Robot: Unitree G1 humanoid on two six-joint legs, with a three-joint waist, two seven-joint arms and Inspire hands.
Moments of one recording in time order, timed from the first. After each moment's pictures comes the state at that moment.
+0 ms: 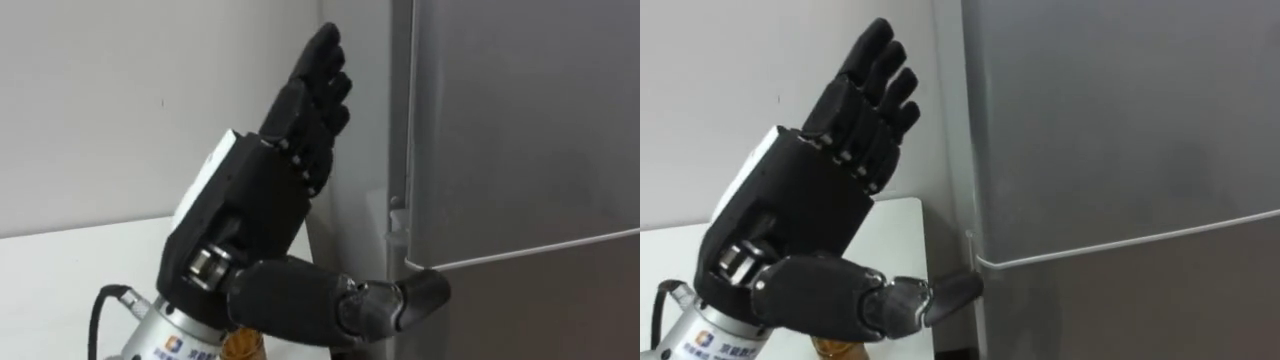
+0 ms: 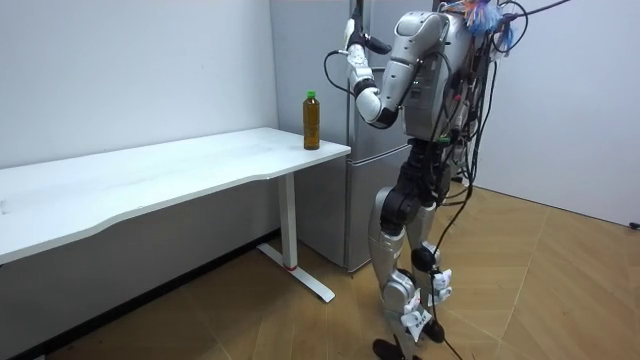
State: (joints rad) left arm -0.16 0.20 -0.19 -0.55 -0.40 0.01 -0.28; right arm 0.03 -0.25 -0.07 1.37 0.42 -0.03 0.20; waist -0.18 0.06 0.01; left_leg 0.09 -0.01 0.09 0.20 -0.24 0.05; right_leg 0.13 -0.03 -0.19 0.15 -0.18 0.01
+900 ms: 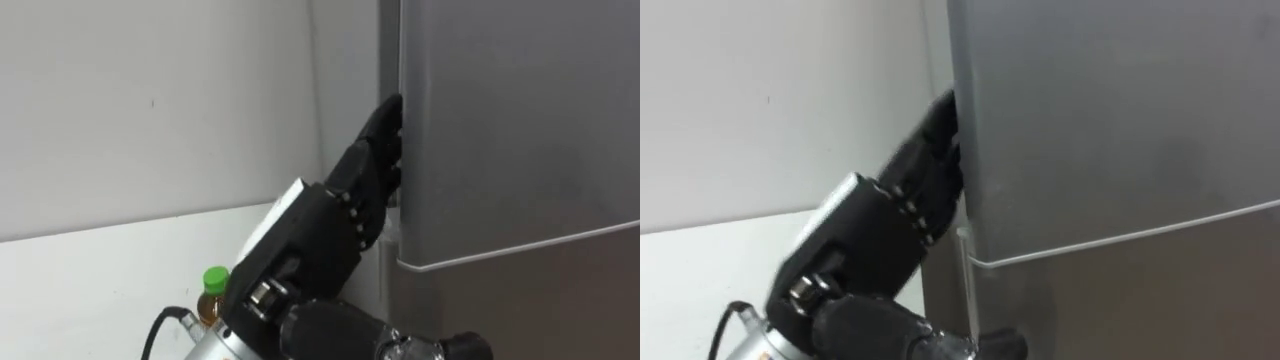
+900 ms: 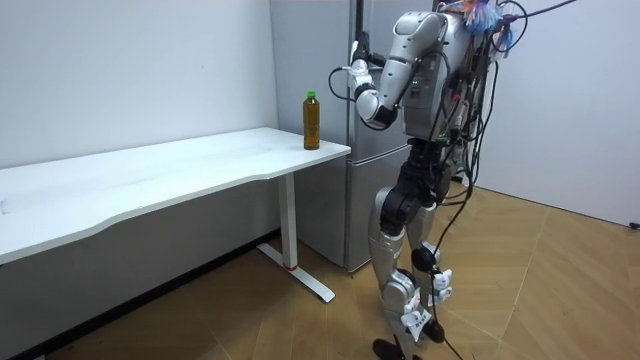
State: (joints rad) left arm -0.13 0.24 -0.29 -0.45 -0.48 0.04 -0.30; right arm 0.03 -0.27 0.05 1.35 0.47 -0.03 0.17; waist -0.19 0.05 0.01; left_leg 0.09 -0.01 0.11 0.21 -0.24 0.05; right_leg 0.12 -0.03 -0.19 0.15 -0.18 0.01
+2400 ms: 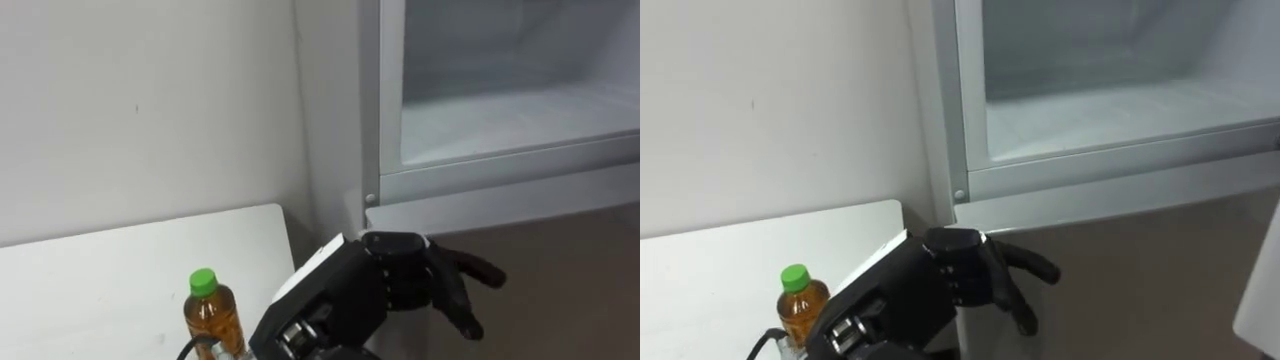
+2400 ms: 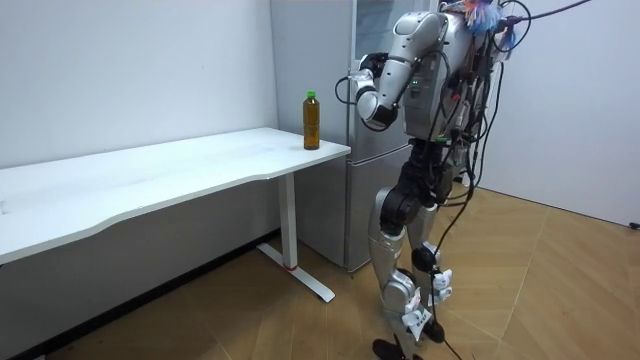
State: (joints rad) left arm -0.12 0.24 -0.34 -0.39 -0.50 0.09 -0.40; right arm 0.03 -0.27 0.06 1.33 0.47 -0.02 0.17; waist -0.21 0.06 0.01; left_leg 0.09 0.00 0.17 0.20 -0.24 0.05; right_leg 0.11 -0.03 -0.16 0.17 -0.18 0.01
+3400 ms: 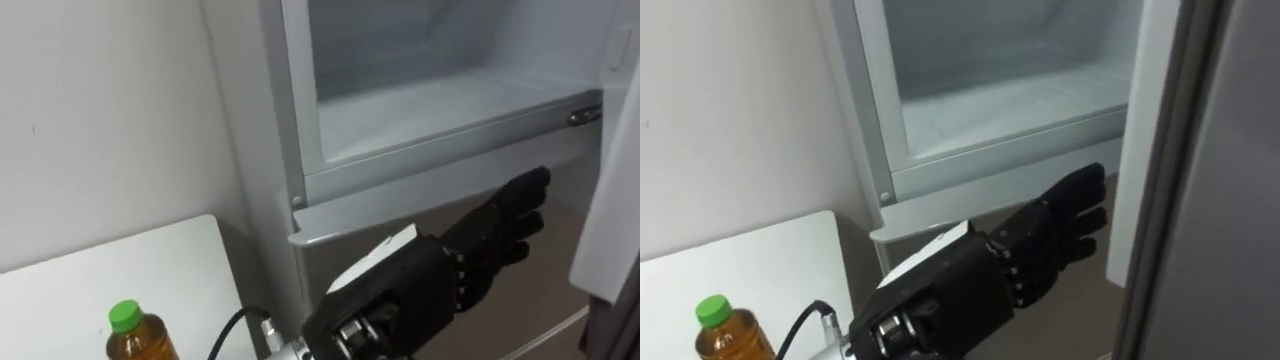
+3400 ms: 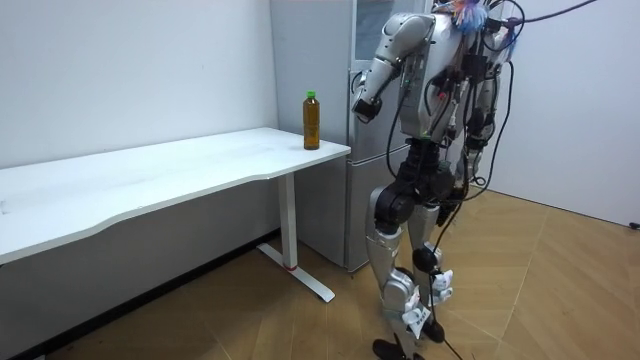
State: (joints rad) left arm -0.27 0.23 -0.46 -0.39 -0.50 0.08 -0.42; right arm 0.05 -0.30 0.07 1.32 0.54 -0.02 0.19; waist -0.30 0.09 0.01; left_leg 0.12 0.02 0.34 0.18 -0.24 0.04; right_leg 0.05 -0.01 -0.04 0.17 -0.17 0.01
